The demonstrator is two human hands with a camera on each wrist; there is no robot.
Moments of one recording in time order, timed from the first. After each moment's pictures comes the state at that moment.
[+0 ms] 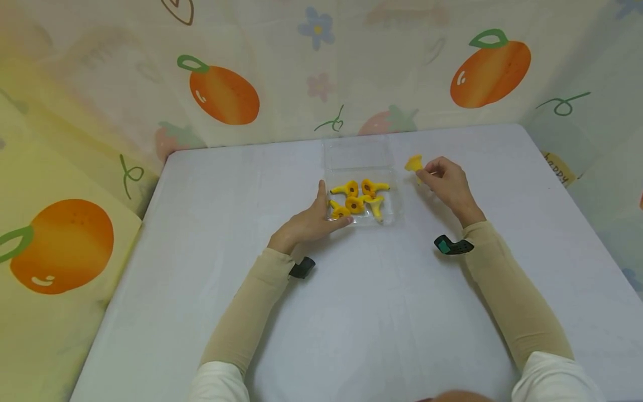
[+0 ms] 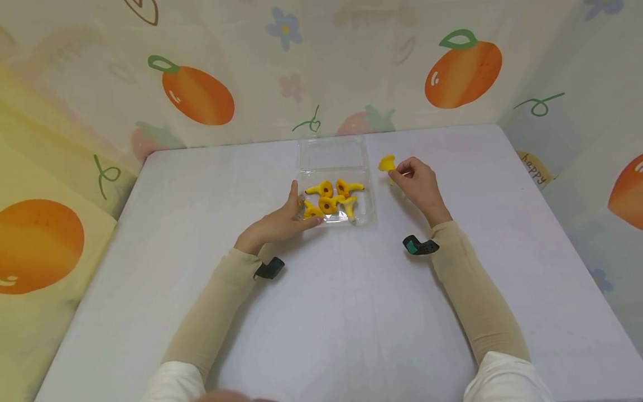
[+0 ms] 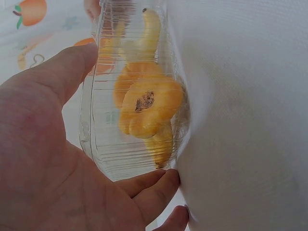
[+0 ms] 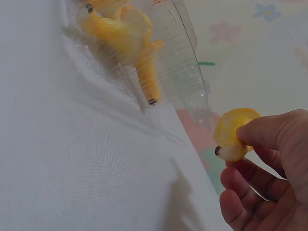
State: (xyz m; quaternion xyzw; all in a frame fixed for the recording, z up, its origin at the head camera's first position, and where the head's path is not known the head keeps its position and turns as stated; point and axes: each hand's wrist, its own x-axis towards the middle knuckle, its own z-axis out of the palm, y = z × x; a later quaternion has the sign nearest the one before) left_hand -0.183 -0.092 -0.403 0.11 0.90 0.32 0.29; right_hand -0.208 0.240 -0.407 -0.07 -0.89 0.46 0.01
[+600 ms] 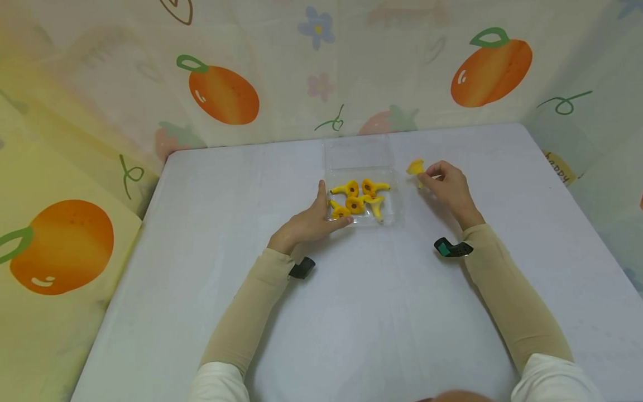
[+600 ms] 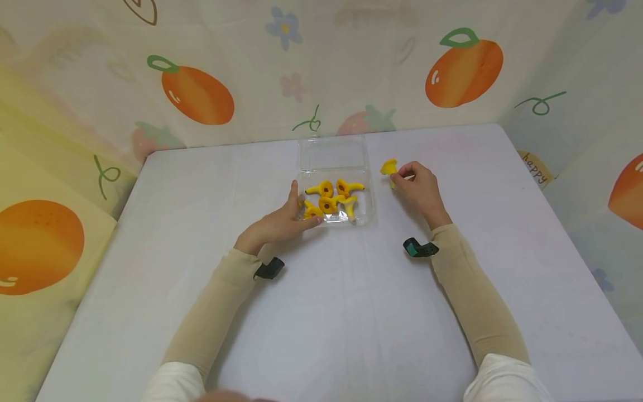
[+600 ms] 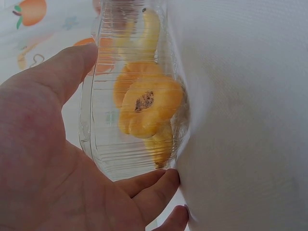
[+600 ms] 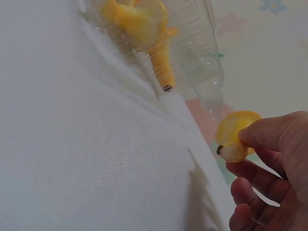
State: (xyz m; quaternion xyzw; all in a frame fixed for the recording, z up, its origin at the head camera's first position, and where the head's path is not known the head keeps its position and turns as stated) left_hand -0.182 -0.091 -0.403 0.10 0.89 0.32 0.29; right_hand -0.208 0.243 -0.418 -0.08 -0.89 0.45 0.01
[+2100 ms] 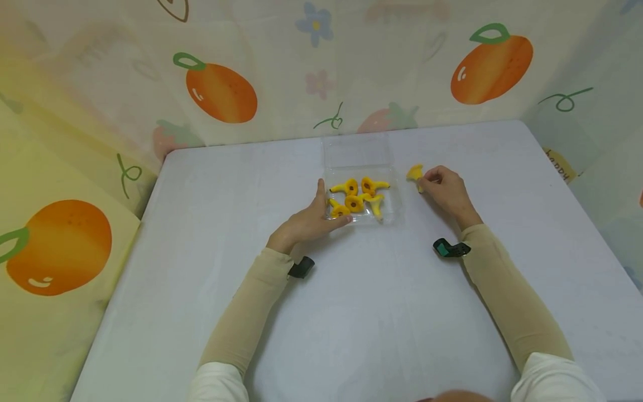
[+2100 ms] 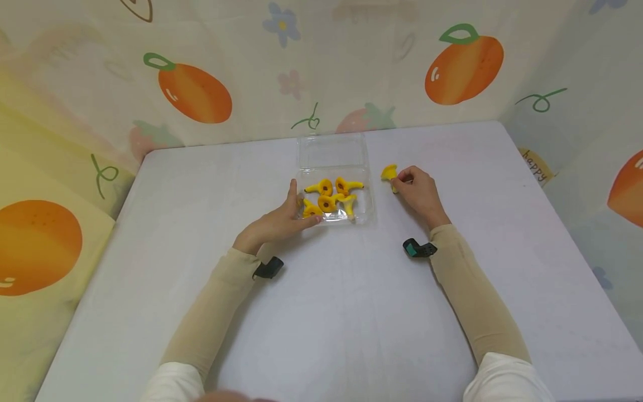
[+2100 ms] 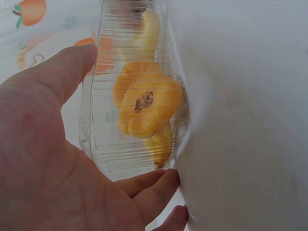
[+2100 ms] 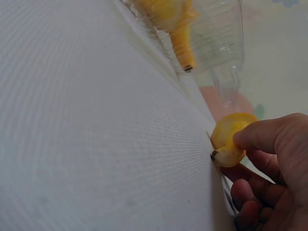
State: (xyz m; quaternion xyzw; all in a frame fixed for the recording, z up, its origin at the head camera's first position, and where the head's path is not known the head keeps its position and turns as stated) left_hand -0.184 -0.093 -0.404 0.11 0.89 0.33 0.29; right_hand -0.210 0.246 -0.434 -0.07 -0.90 0.42 -0.02
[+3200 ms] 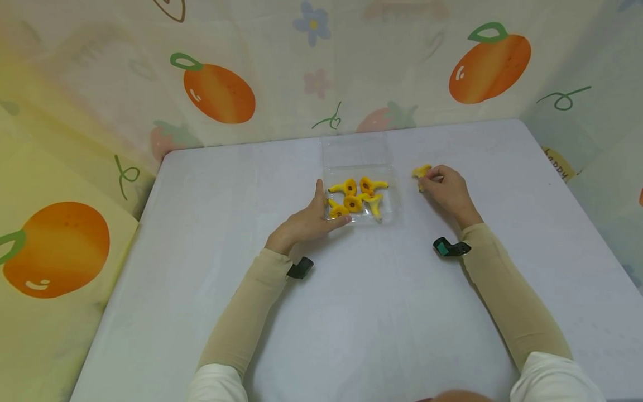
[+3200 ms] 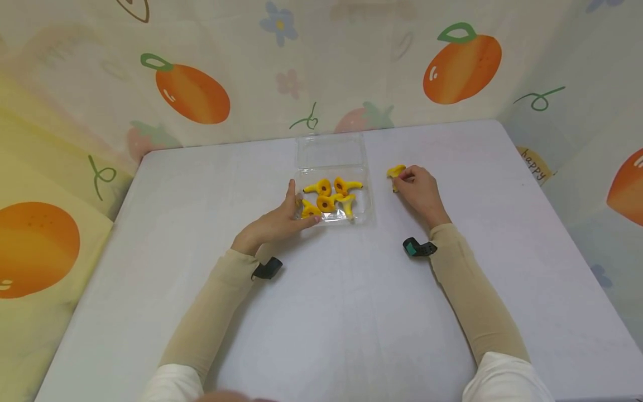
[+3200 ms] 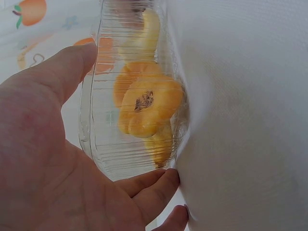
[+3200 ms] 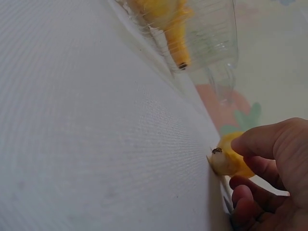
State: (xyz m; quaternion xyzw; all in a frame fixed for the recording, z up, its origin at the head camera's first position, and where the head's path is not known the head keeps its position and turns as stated) left_hand -0.182 -0.091 -0.401 0.11 0.89 0.33 0.29; right_hand -0.210 0.251 -0.433 -0.08 -0.90 0.42 -0.02
